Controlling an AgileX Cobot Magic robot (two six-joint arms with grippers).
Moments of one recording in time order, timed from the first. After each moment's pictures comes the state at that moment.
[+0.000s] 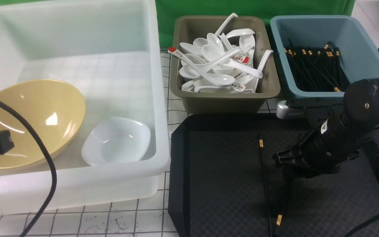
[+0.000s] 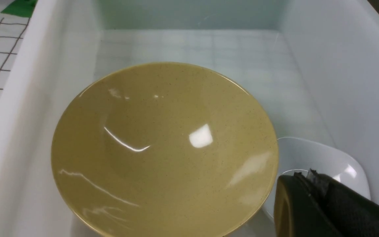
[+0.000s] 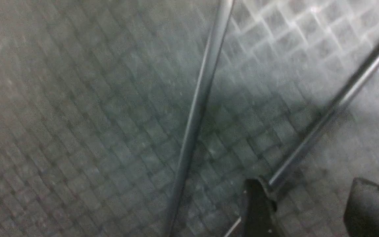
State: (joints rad) right arm 0.35 1.68 -0.97 0.16 0.67 0.12; left arm 0.04 0.71 -0.59 -0.08 0.45 0.01
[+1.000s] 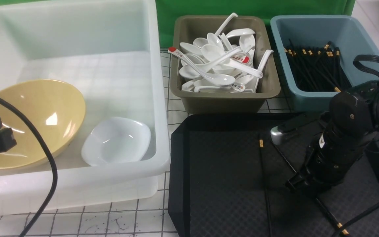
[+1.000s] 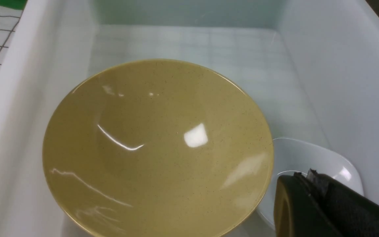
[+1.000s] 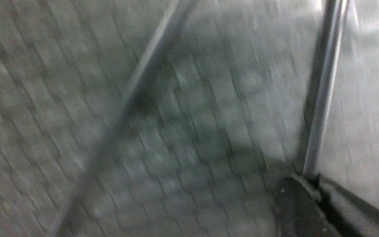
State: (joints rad) right arm 0.38 1.72 -0.98 -0.04 0.81 0.00; left arm 0.04 0.71 -0.59 -0.10 0.44 0.01
